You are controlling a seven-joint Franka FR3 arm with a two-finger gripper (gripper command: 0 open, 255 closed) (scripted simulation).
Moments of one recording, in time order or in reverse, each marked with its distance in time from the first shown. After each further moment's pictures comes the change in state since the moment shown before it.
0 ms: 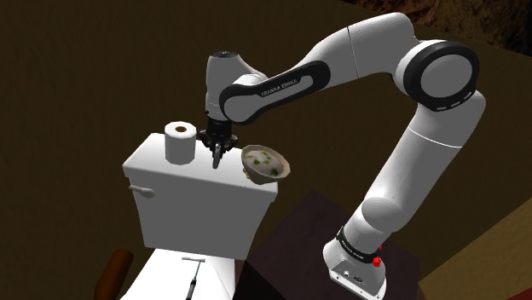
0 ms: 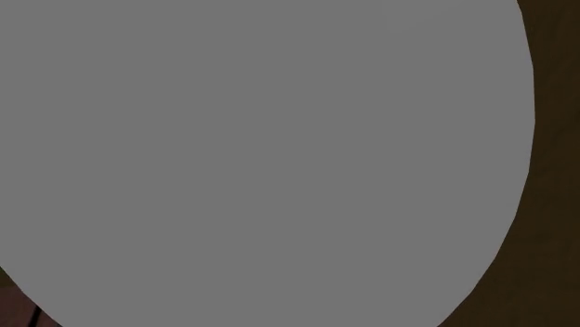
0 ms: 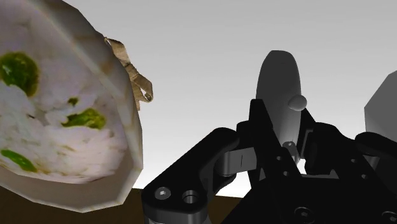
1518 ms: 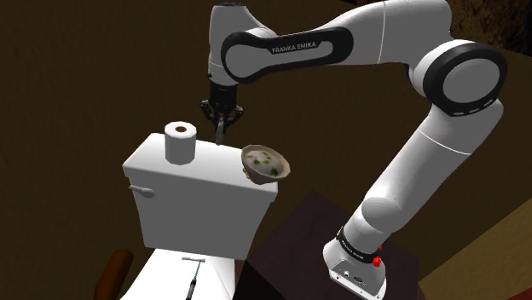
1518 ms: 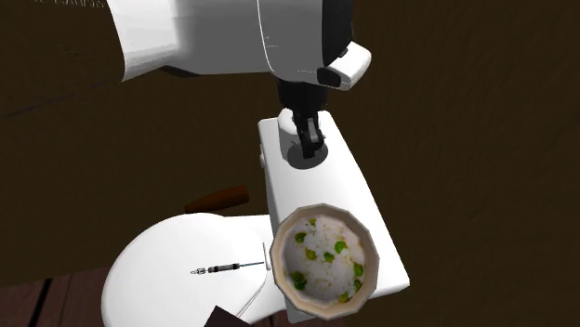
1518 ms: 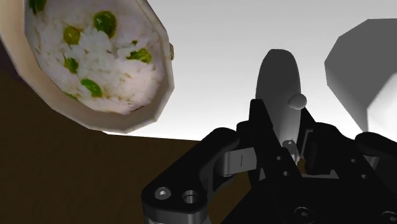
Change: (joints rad) arm -0.005 -0.104 -0.001 0.164 0.068 -0.253 -0.066
